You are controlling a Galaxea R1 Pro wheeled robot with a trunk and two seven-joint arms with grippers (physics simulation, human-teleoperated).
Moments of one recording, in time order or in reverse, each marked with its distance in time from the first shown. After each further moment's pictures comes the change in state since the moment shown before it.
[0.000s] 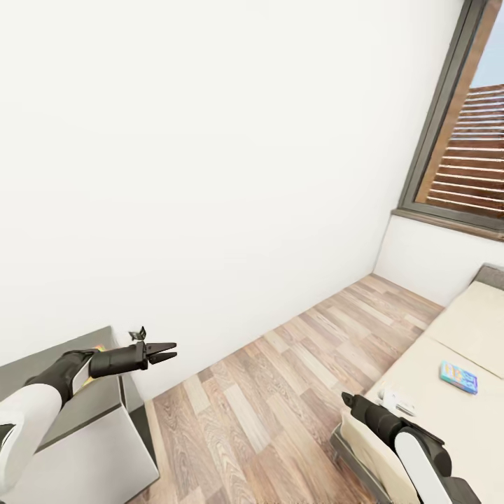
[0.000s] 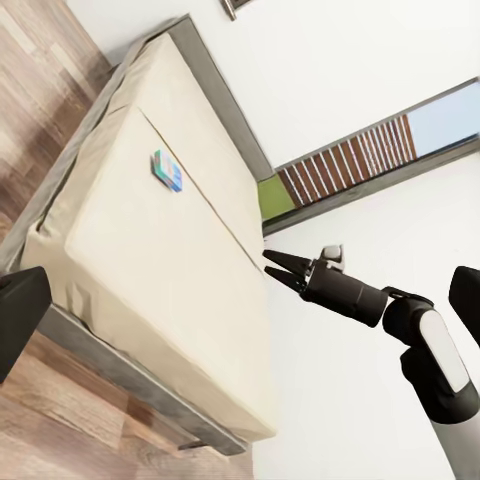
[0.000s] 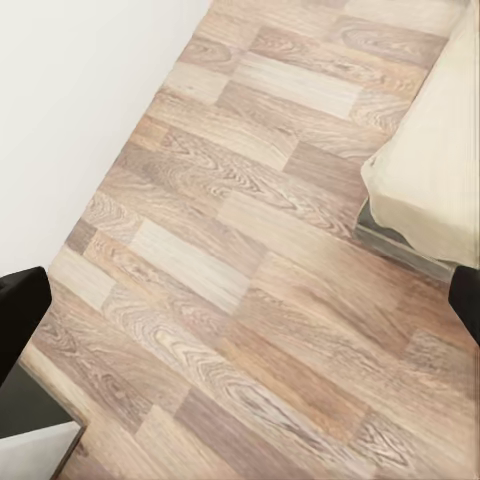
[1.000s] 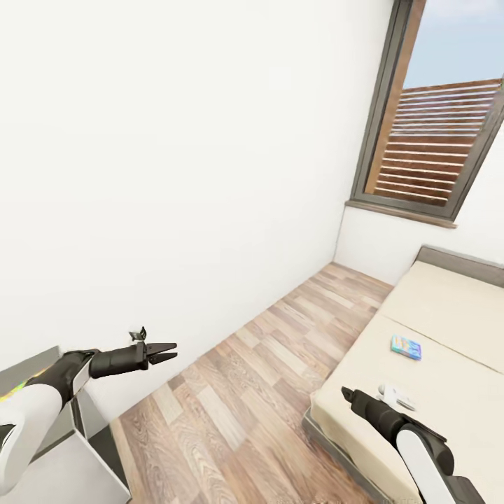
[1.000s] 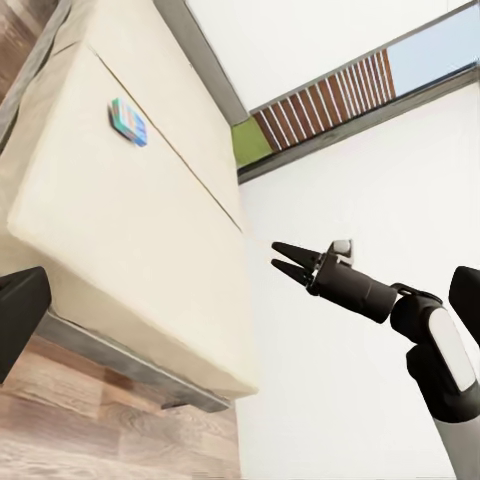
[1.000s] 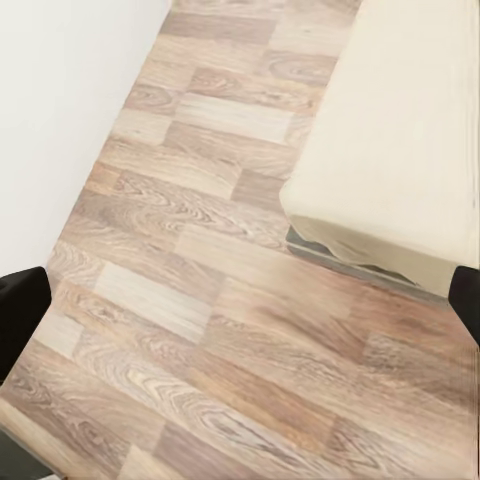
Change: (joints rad) left arm 0.001 -0.002 0.001 0.000 -0.001 -0.002 0.001; right arm 0.002 -0.002 -0.001 -0.043 0.001 0.007 0.000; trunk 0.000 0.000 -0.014
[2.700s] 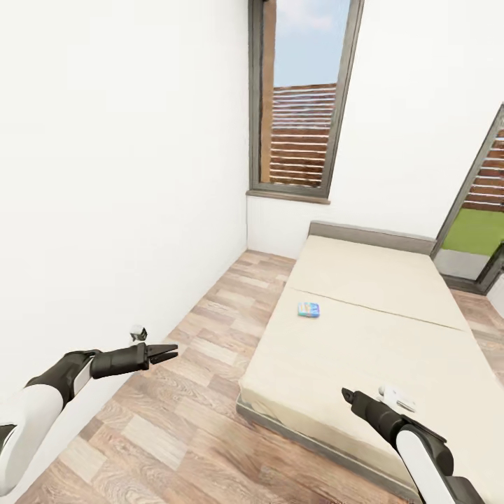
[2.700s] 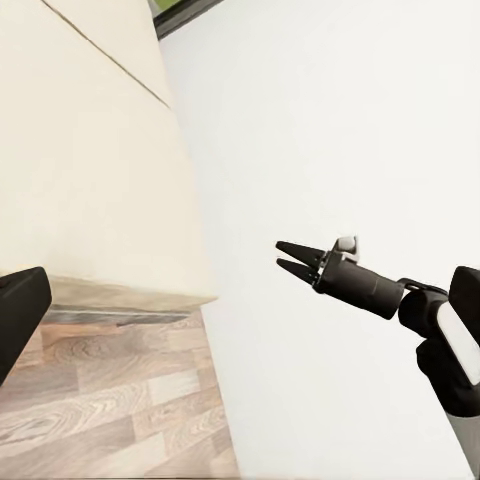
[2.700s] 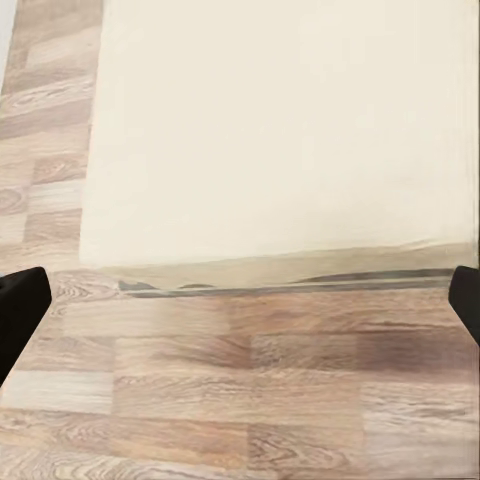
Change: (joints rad) left arm 0.002 -0.003 0.001 0.000 -0.002 -0.038 0.003; right arm 0.000 0.000 -0.001 0.009 0.001 -0.001 0.000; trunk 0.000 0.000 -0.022
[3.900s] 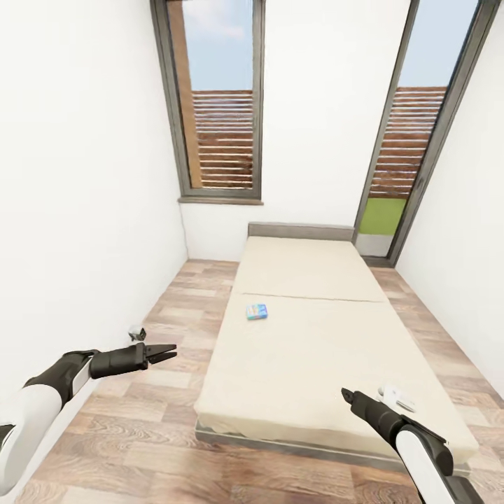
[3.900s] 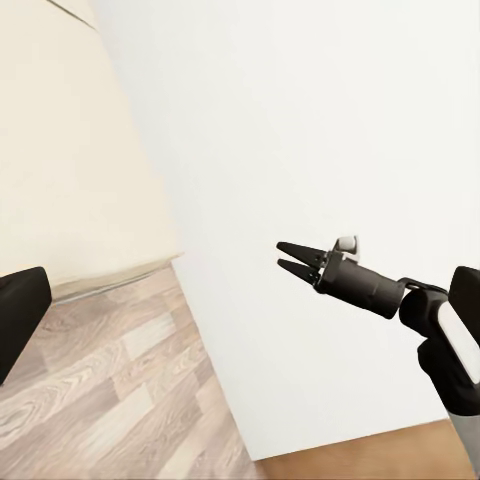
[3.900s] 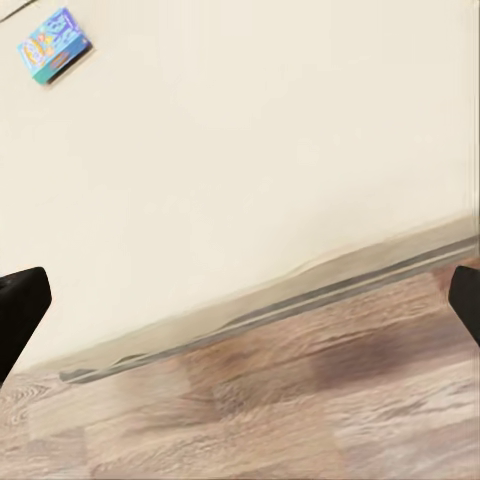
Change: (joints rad) left arm 0.000 0.005 0.000 0.000 0.000 -0.007 -0.003; right arm 0.000 0.000 0.002 0.003 0.000 -0.003 0.003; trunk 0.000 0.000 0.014
